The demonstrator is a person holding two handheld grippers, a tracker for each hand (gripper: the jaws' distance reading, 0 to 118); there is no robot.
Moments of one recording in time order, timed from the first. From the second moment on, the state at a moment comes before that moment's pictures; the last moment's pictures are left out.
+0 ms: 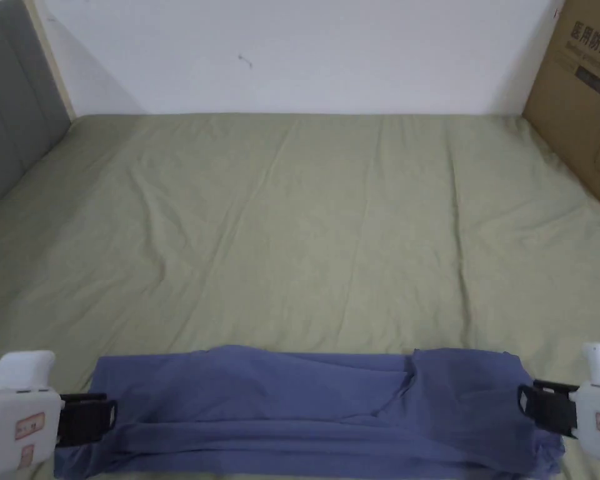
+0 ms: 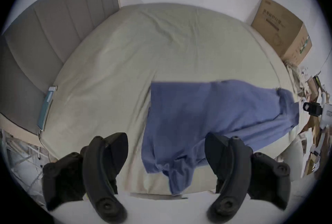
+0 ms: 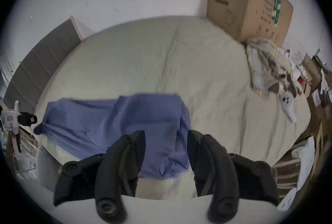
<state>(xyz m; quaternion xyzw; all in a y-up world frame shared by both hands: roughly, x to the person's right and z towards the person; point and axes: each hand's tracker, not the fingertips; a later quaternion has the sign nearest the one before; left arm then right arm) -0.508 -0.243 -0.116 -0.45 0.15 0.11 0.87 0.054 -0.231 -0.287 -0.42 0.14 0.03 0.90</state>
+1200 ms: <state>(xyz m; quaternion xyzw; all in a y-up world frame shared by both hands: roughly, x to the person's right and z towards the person) -0.601 -0.311 -0.083 -0.37 0.01 0.49 0.79 -0.177 -0.205 -0.266 -0.17 0.18 0.11 0.96</state>
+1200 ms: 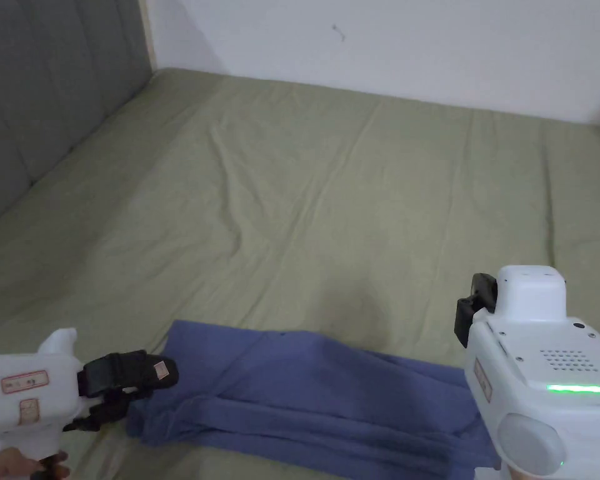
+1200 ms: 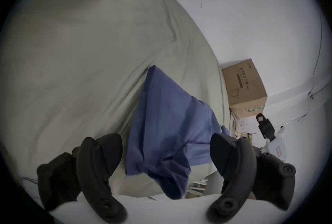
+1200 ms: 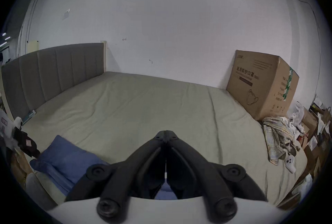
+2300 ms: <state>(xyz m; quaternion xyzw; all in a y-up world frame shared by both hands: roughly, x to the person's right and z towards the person) -0.567 -0.253 -0.131 -0.42 0.02 0.40 0.81 -0.121 -0.221 -0.300 -0.26 0.15 0.01 0.95</state>
